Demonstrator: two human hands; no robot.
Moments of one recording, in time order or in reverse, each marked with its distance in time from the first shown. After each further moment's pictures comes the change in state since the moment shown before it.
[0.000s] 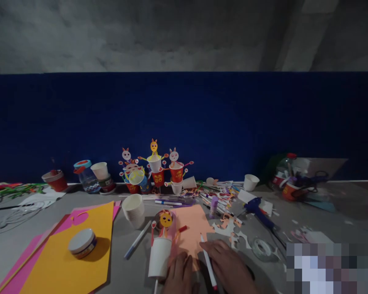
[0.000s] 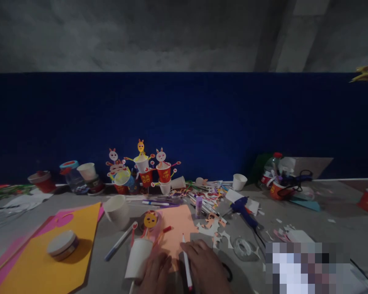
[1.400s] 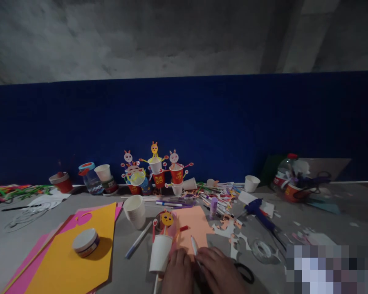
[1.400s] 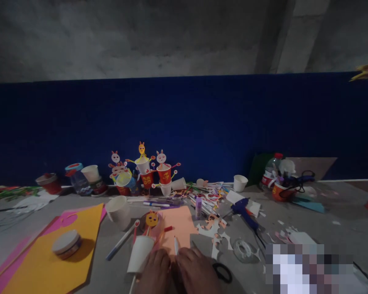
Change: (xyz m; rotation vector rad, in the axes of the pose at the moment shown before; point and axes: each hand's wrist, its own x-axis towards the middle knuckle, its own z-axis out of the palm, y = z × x) left_hand 0.042 0.019 -0.057 -0.029 -0.303 -0.137; right_hand -0.006 -0.004 0.021 0.115 0.173 -0.167
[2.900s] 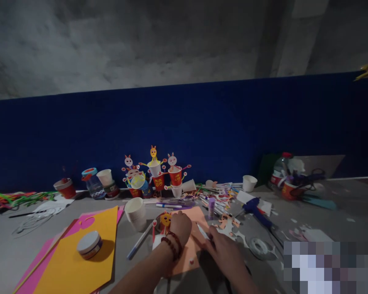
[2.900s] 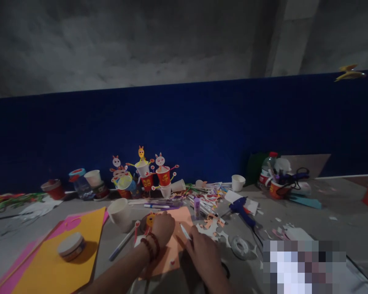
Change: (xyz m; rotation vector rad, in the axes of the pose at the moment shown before) left_hand 0.104 0.008 -0.074 0.288 -0.138 0.119; right_hand 0.033 0.004 -0.029 -0.129 -0.033 0.481
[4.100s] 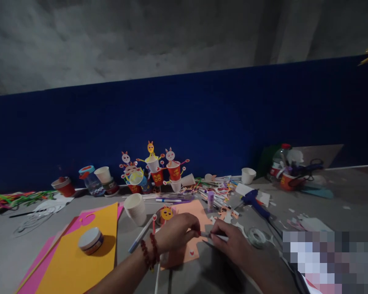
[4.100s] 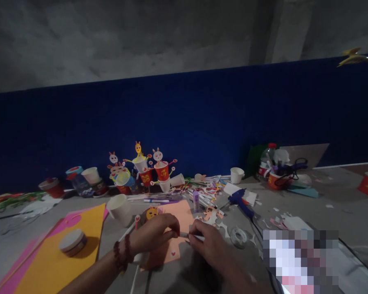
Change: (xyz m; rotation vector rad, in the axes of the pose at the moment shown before) left_hand -0.041 -0.024 -0.034 -0.422 0.019 0.439; right_hand -0.006 0.020 -0.028 0.544 0.001 -0.217
